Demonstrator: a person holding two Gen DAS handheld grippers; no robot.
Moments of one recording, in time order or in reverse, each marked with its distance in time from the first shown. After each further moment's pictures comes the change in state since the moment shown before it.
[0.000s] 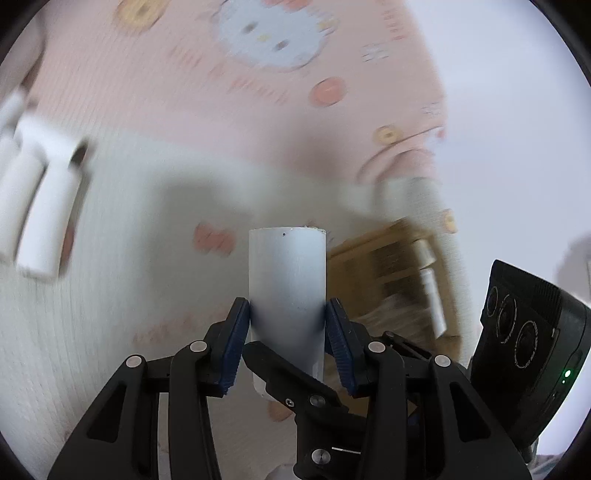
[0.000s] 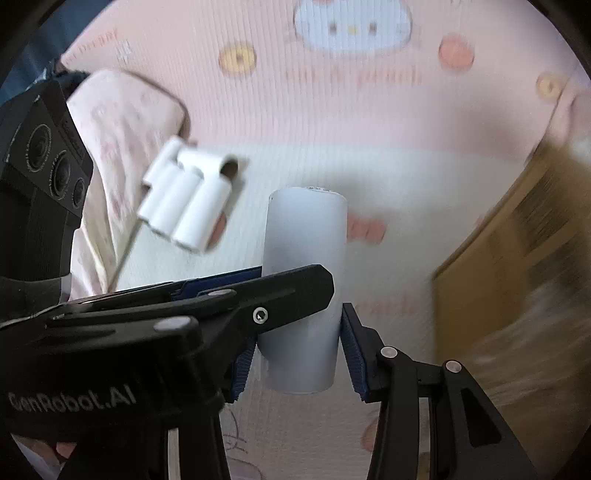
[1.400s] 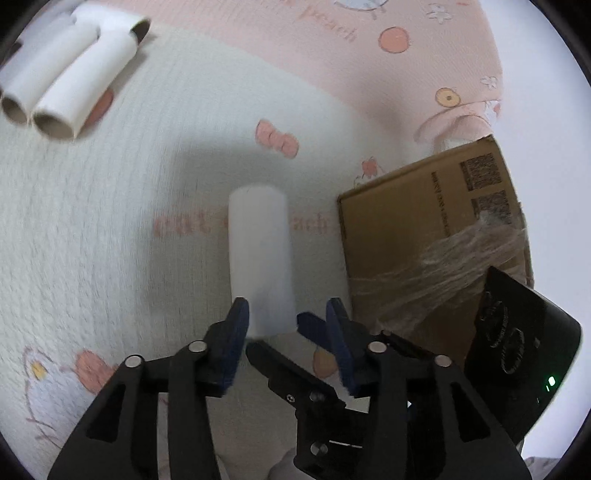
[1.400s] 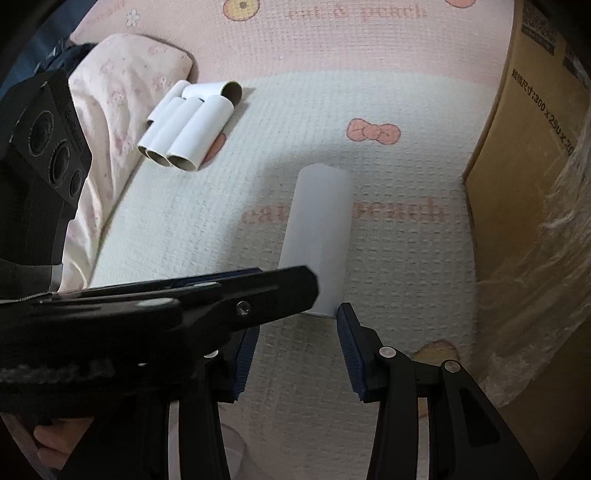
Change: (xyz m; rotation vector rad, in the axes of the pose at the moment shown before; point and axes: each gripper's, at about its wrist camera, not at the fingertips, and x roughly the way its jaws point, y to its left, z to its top) left arm 0.042 0.048 -0.079 -0.127 0.116 0.145; right arm 0.070 -0.015 -0.086 0.056 0.136 0.144
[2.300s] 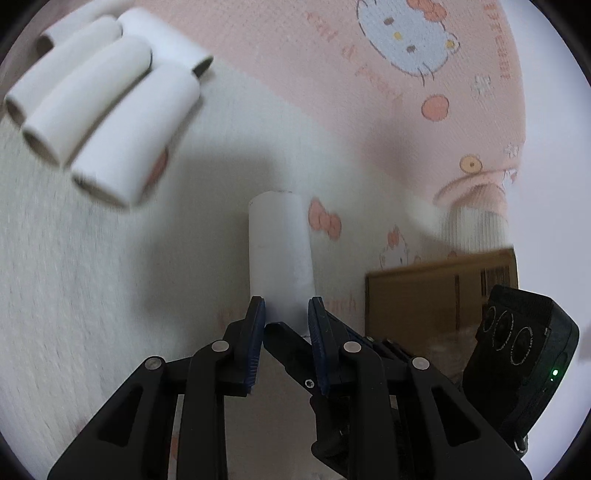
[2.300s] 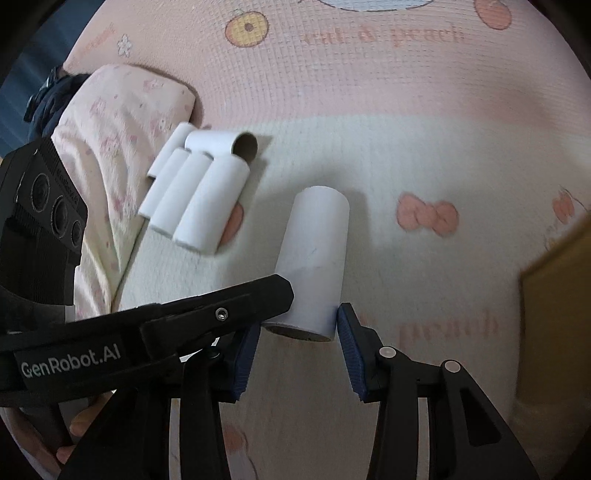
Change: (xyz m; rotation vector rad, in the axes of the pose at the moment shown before) left arm -0.015 0.057 0.050 -0.140 -0.073 -0.020; right arm 0.029 0.033 0.065 0.008 -0.067 0.013
